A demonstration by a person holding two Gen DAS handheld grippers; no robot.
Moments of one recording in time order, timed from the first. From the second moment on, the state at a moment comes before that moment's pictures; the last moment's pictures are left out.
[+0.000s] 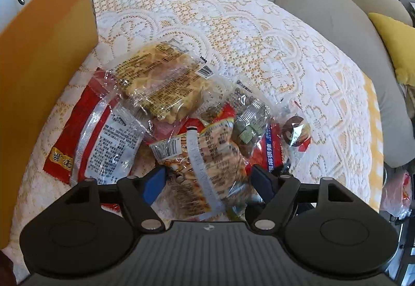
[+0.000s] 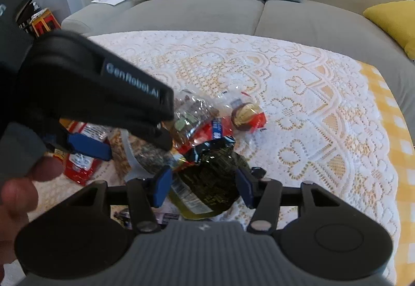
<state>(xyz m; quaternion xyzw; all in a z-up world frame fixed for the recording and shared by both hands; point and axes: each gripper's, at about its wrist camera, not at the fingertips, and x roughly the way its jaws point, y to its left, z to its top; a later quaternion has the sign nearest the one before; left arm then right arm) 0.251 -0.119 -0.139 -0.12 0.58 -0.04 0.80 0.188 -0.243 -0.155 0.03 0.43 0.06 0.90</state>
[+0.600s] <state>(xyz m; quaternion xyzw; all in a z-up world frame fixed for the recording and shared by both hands) 0.256 -0.127 -0.151 -0.06 0.59 -0.05 0.80 0.200 -0.235 -0.179 -0.06 0.41 0.08 0.90</state>
